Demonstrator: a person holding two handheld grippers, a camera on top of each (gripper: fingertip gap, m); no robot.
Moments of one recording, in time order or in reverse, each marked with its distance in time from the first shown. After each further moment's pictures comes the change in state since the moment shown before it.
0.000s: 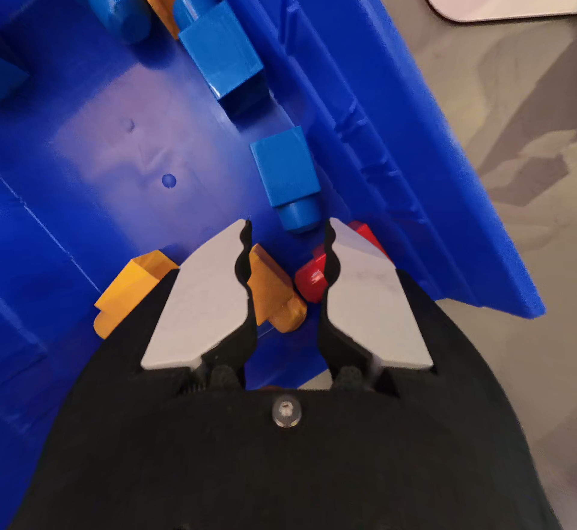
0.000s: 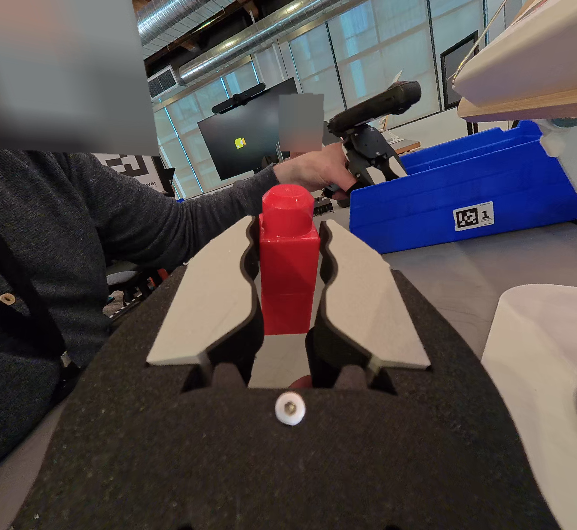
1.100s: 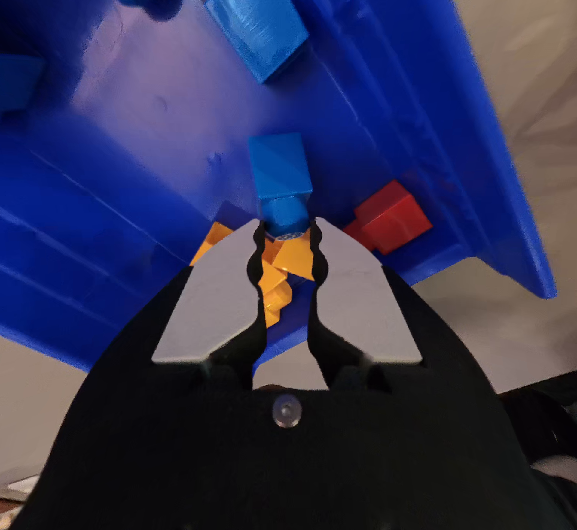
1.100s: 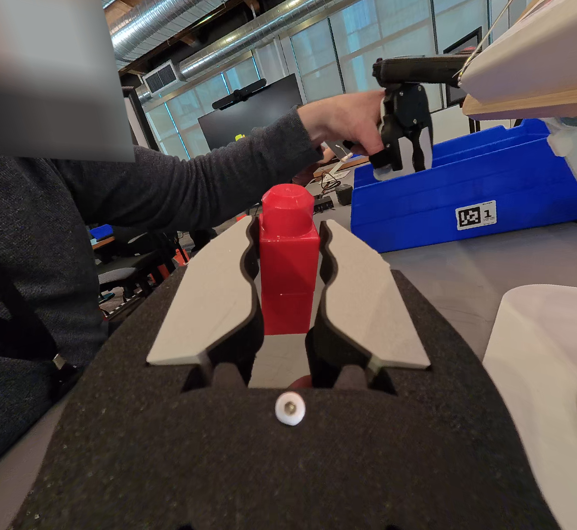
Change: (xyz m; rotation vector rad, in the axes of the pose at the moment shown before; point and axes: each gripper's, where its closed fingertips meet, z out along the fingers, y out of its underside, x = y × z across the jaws) left arm -0.031 -0.004 -0.021 -0.412 0.000 0.113; right arm -0.001 0.001 0.002 -0.012 -0.003 -0.005
